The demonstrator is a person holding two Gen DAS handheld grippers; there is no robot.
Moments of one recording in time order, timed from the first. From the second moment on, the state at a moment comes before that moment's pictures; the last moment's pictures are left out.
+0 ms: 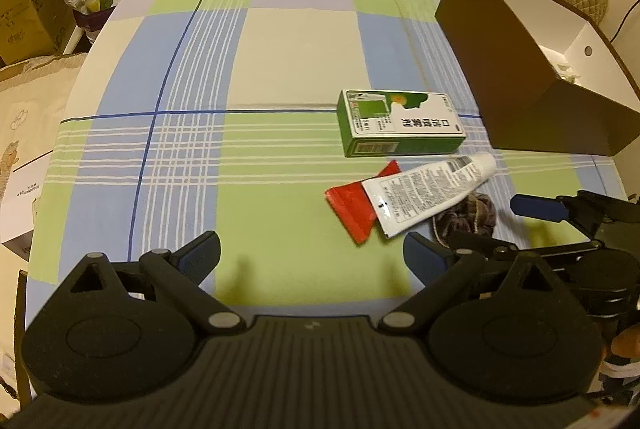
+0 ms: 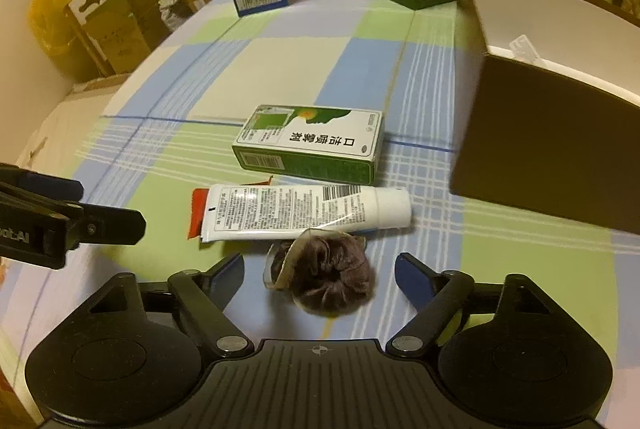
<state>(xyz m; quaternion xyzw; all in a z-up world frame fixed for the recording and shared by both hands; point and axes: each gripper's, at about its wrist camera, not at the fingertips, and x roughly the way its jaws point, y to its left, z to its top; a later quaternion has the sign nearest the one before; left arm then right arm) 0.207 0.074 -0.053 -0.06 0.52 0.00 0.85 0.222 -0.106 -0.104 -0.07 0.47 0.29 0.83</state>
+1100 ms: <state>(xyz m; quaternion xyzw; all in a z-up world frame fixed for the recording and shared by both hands) 0.272 -0.024 -0.083 0.10 0.49 -0.19 0.85 0.228 -0.260 -0.085 0.01 0.49 0.11 0.87</state>
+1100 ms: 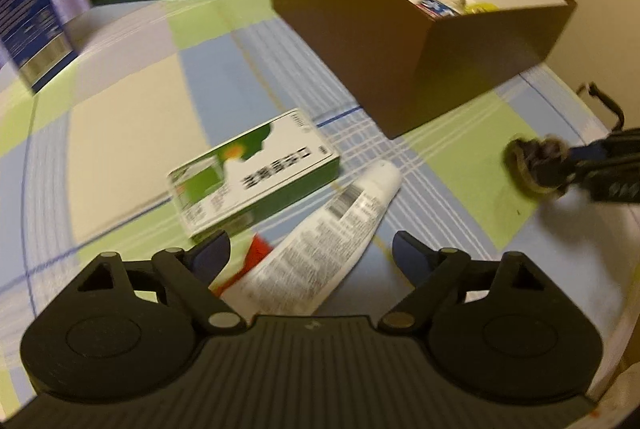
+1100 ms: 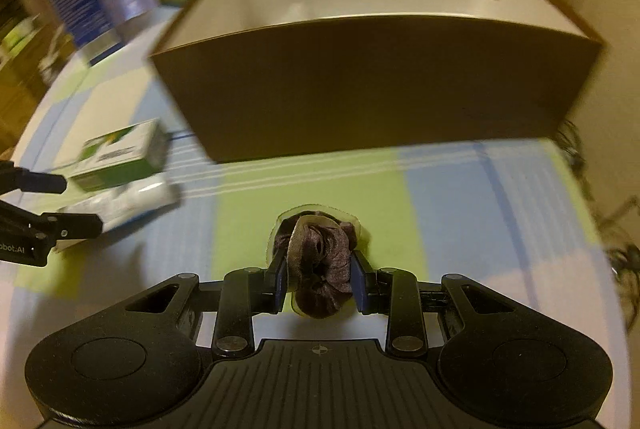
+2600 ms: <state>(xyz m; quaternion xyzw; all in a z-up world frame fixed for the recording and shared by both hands) 0.262 -0.119 -0.101 0.09 0.55 -0.13 0.82 0.230 -0.346 -0.085 0.04 0.50 0.10 0.86</state>
